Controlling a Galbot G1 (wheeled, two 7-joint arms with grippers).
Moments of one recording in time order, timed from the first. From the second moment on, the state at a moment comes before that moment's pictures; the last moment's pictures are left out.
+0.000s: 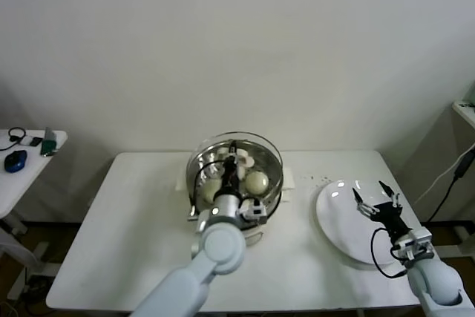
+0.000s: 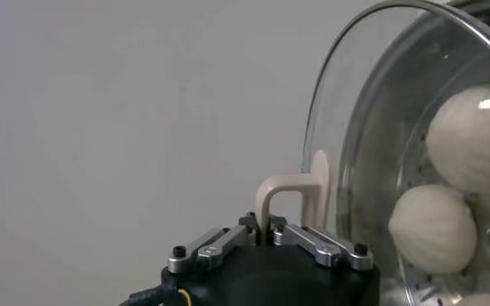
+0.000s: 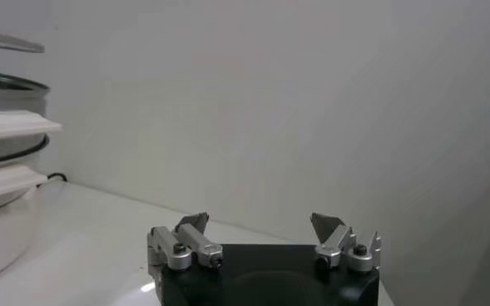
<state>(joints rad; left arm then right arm) 0.83 -1.34 0.20 -1.81 1.39 0.74 0.28 -1.27 1.00 0.61 1.54 0.36 0.10 -0.20</state>
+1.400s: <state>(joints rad) 0.83 -1.35 0.22 -1.72 1.40 0.74 0.25 -1.25 1.03 0.62 1.53 0.35 0.10 -0.21</state>
